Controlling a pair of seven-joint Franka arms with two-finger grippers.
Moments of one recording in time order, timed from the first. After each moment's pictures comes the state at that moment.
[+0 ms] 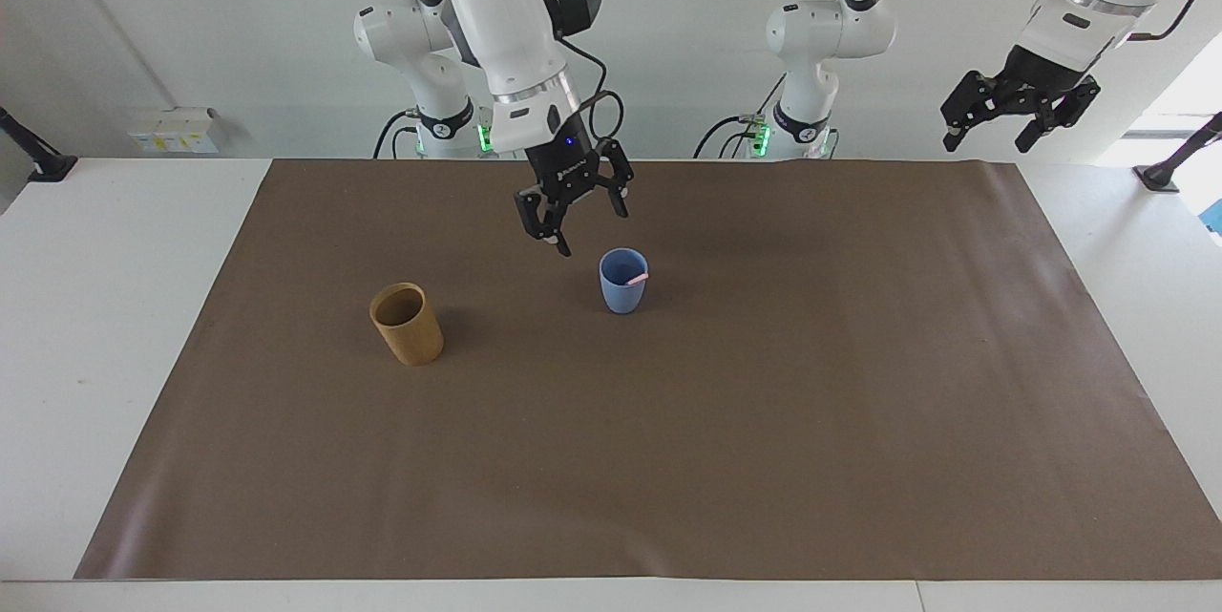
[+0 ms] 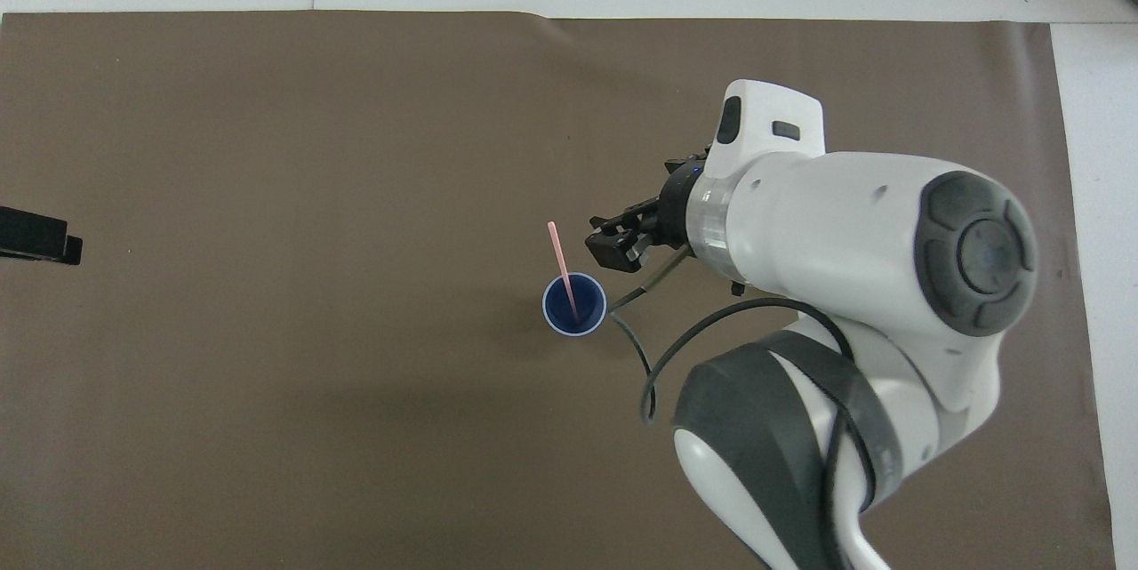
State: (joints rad) left arm -0.03 -0.07 0.00 -1.52 -0.02 1.45 0.03; right arm 0.36 0.01 0.06 -1.78 0.18 2.19 -0.25
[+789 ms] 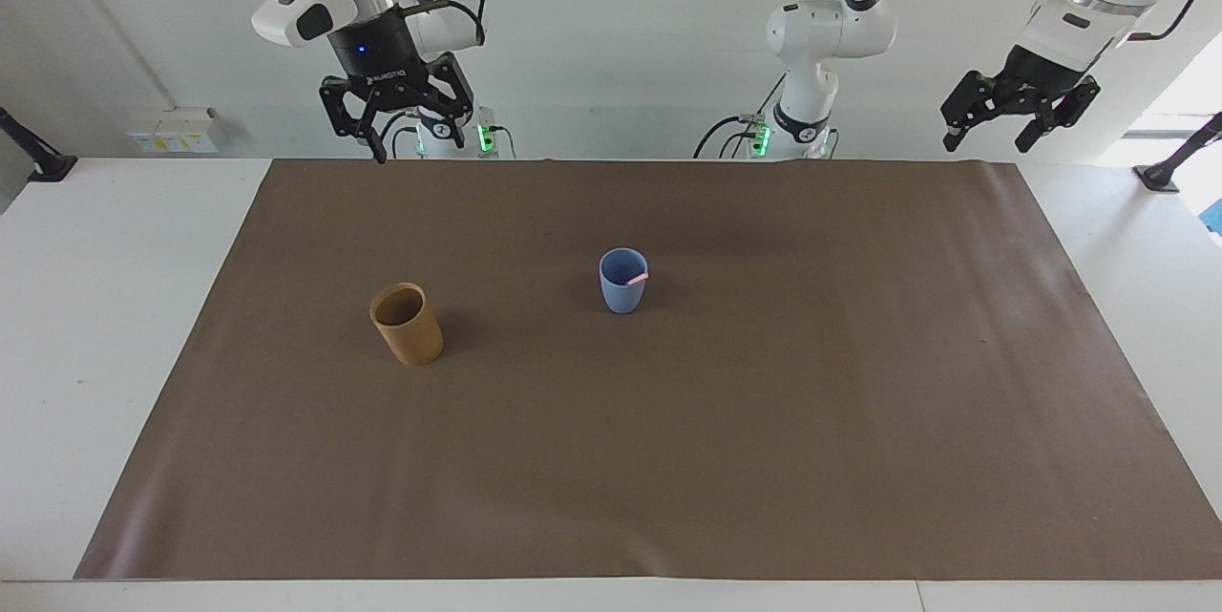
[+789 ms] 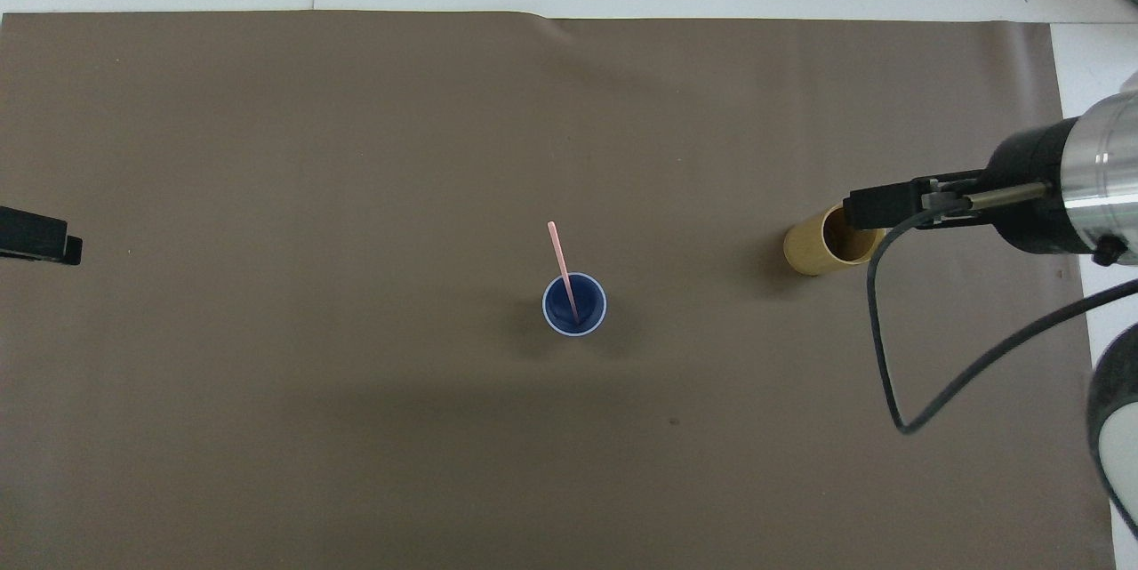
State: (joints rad) left arm -0.03 -0.07 0.00 -1.52 -0.02 1.45 0.03; right arm 0.14 -0.02 0.05 -1.47 0.09 1.60 0.16
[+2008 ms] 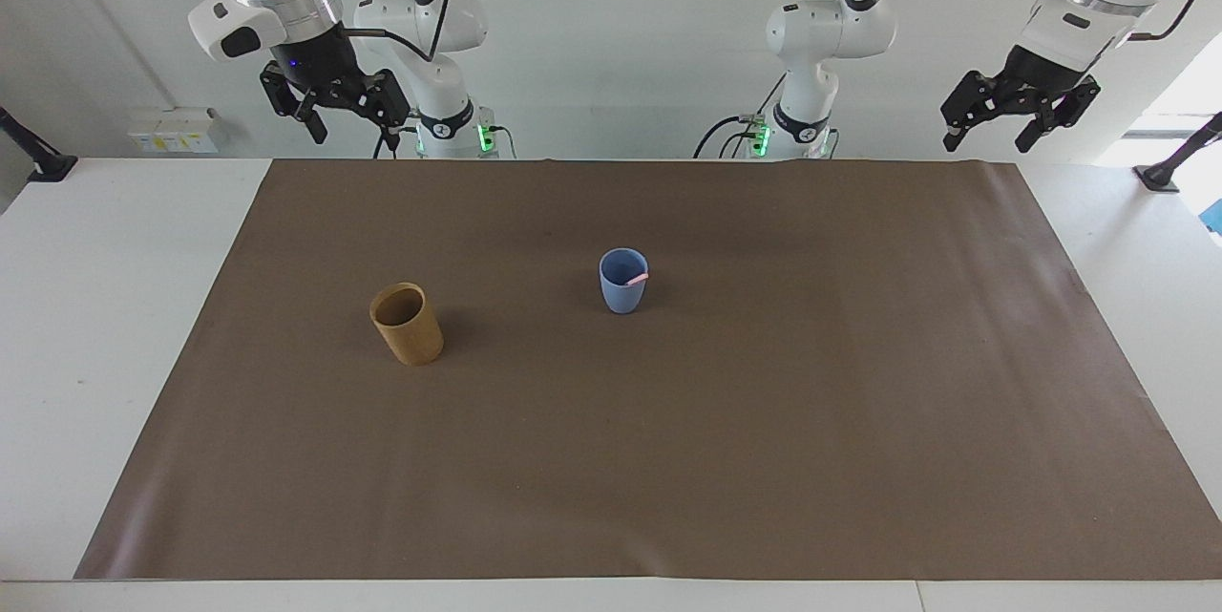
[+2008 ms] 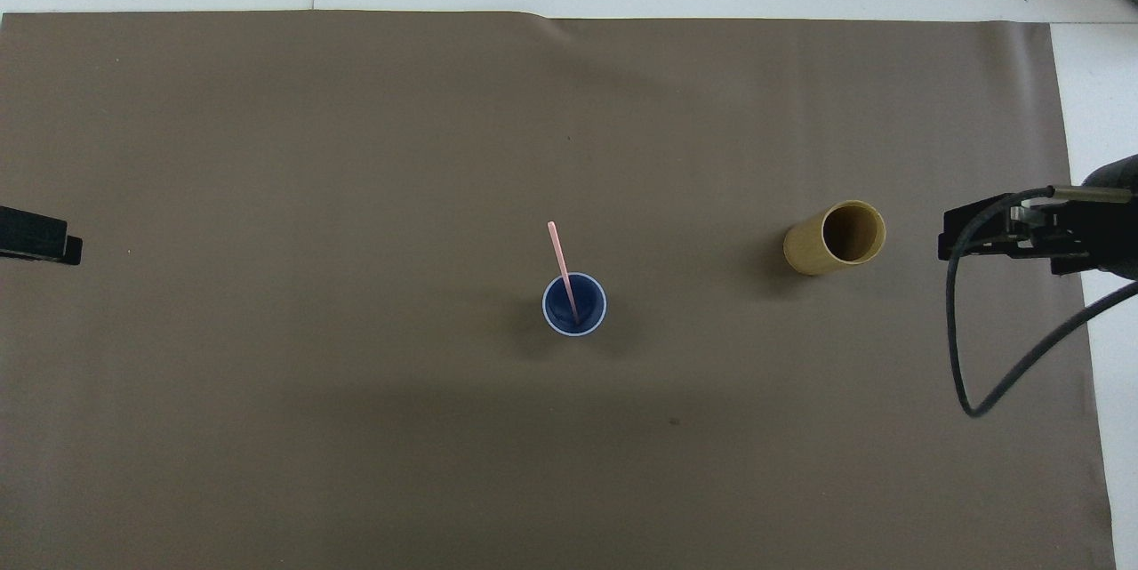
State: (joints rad) left arm -0.03 -0.07 0.00 -1.52 -0.02 1.45 0.03; right arm 0.08 -0.04 0.01 -1.49 0.02 1.43 0.23
